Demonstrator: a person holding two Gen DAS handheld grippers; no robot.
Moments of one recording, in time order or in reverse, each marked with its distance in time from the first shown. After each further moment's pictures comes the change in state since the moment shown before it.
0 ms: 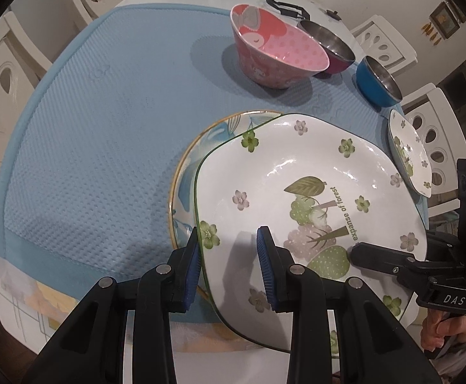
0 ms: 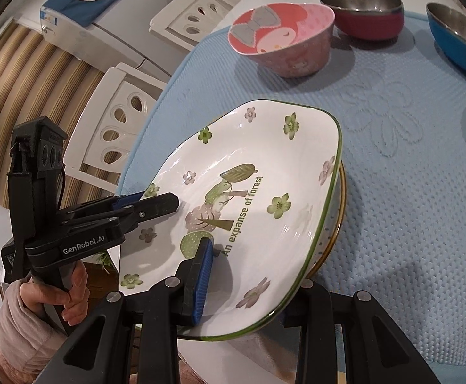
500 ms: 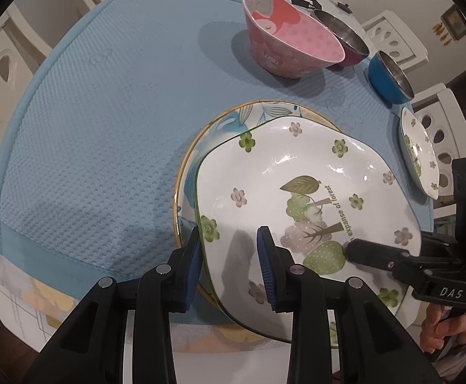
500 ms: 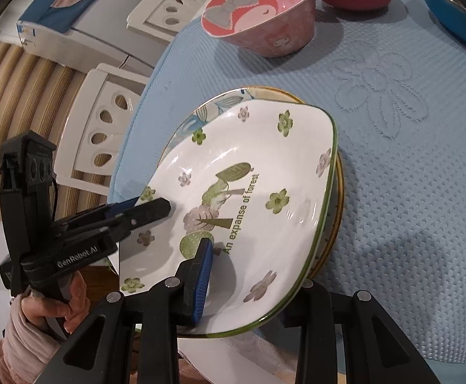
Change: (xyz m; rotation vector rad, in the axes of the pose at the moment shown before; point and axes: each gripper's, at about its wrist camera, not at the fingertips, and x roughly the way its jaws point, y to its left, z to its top) left arm 0.013 0.006 0.005 -0.034 0.051 0.005; right arm 0.015 -0.014 0.010 0.079 0.076 0.006
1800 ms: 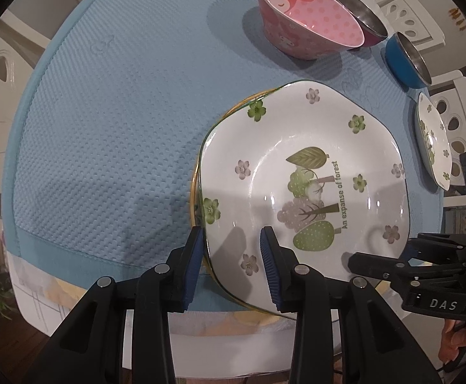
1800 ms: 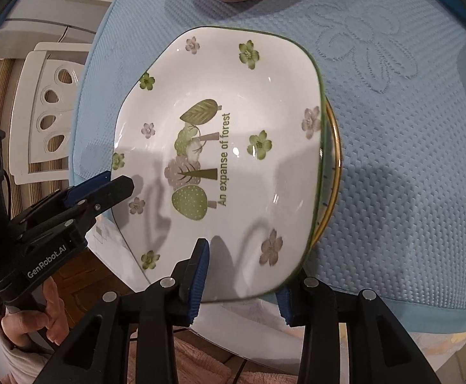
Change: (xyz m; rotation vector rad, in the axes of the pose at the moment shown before) left arm 0.001 0.004 0.016 0.020 0.157 0.068; right arm 0.028 0.016 0.019 0.156 0.276 -0.191
